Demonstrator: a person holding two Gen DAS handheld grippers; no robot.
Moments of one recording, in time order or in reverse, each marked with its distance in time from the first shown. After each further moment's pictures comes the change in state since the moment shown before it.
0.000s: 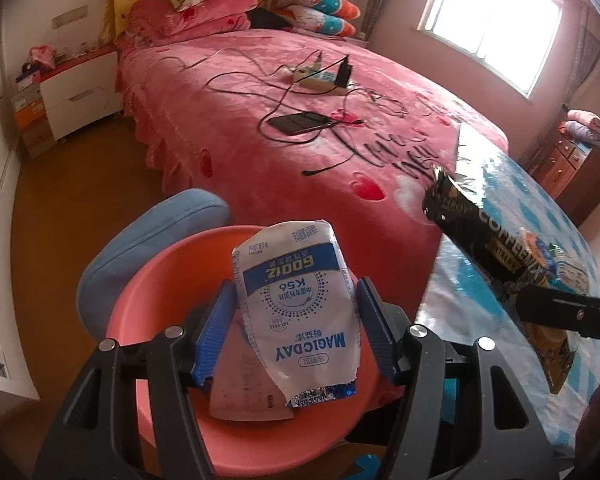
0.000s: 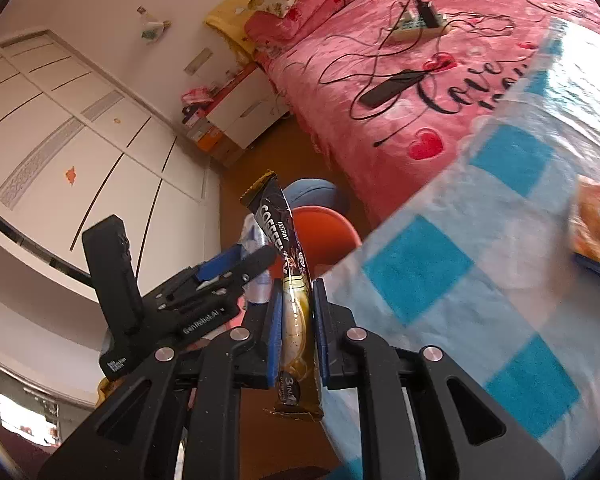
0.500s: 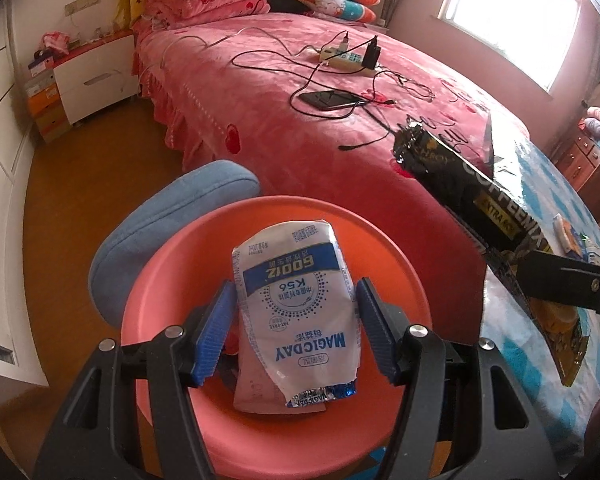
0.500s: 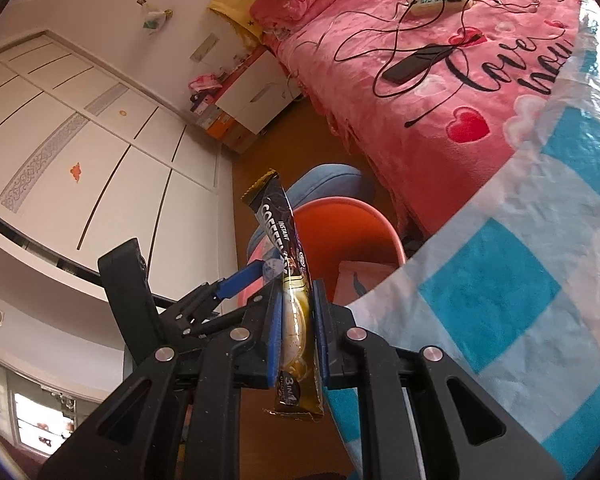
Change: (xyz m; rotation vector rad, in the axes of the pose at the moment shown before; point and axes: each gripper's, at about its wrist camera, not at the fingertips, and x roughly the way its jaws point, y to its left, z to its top) left arm 0.020 0.024 -0.014 -0.022 0.054 0.061; right arm 0.049 0.010 0.013 0.028 0.059 0.058
